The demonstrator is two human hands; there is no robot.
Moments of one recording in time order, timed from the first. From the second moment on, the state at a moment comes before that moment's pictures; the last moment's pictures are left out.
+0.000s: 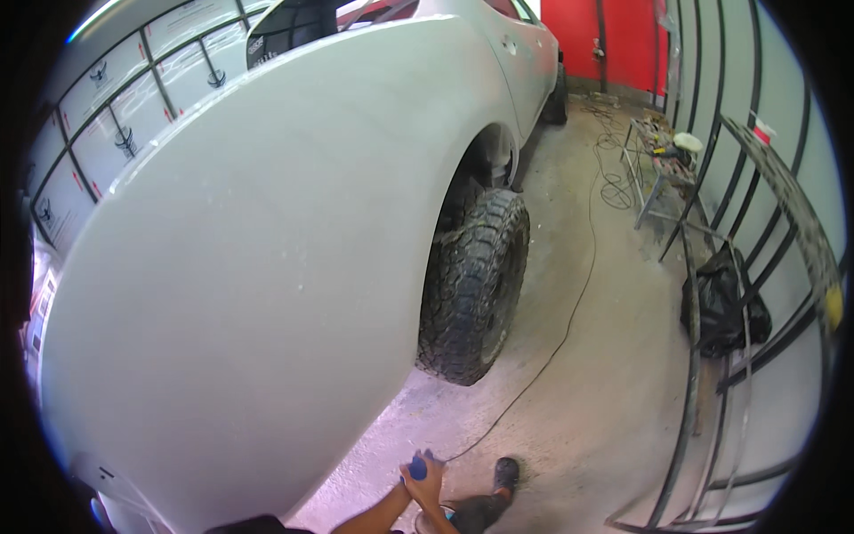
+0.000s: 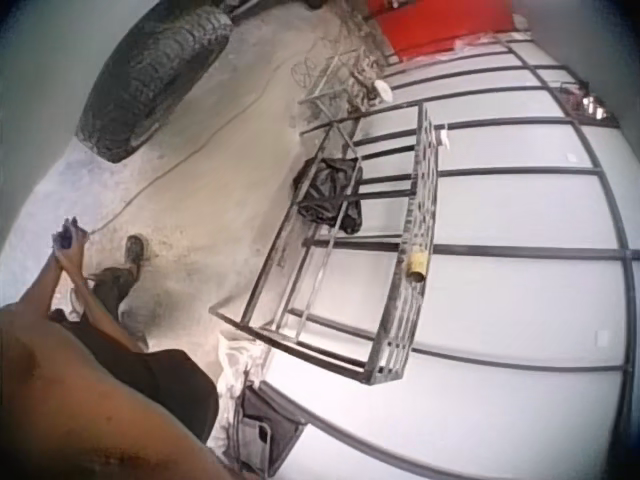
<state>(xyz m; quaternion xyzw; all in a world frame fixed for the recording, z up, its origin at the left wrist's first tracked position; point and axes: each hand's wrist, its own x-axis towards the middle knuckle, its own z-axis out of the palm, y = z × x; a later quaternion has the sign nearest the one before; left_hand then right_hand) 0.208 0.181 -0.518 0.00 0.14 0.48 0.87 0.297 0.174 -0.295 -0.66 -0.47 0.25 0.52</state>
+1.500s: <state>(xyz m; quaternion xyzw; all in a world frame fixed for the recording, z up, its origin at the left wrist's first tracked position) 0.284 0.444 0.301 0.00 -0.72 -0.51 0.47 0.292 0.547 0.415 0.35 -0.88 0.08 0.32</state>
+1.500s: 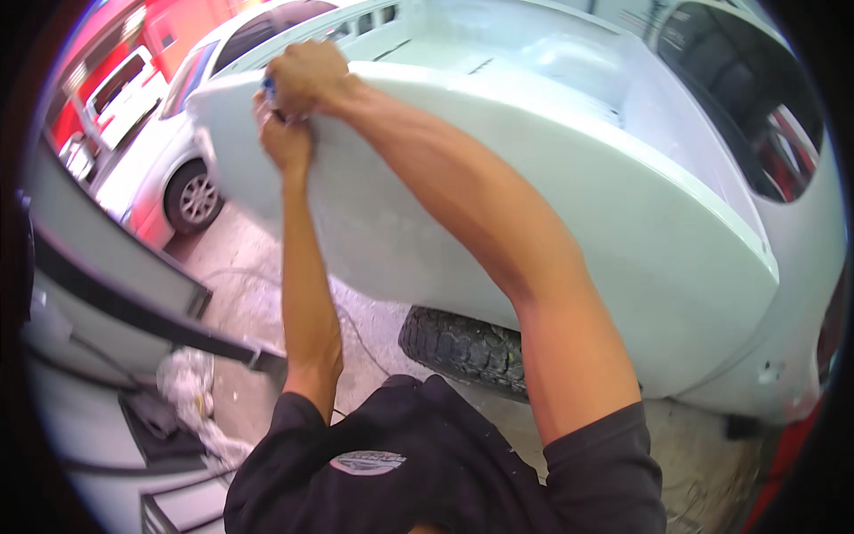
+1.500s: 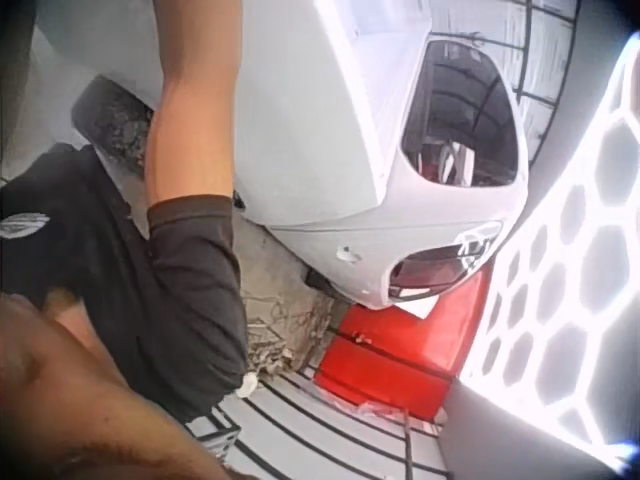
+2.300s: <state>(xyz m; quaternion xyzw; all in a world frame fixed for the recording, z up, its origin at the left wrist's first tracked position) 0.314 0.475 0.294 0.00 -0.79 -0.36 0.49 0.426 0.809 0.450 0.36 -0.88 -0.03 0.30</state>
